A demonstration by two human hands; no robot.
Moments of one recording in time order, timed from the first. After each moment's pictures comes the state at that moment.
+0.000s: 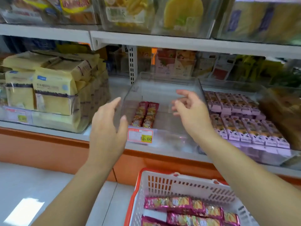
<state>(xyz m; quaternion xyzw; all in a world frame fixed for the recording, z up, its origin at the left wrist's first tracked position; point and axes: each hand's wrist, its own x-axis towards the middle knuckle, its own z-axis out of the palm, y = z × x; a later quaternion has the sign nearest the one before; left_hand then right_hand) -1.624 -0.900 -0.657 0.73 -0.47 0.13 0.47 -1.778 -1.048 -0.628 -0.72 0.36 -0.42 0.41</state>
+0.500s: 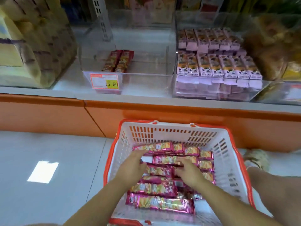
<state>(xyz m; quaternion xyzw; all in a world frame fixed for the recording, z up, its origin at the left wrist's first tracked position) -1.764 -0.846 -0.876 0.76 -0.51 -0.33 0.21 -1.977 -0.949 -0.921 -0.72 0.55 0.06 0.42</state>
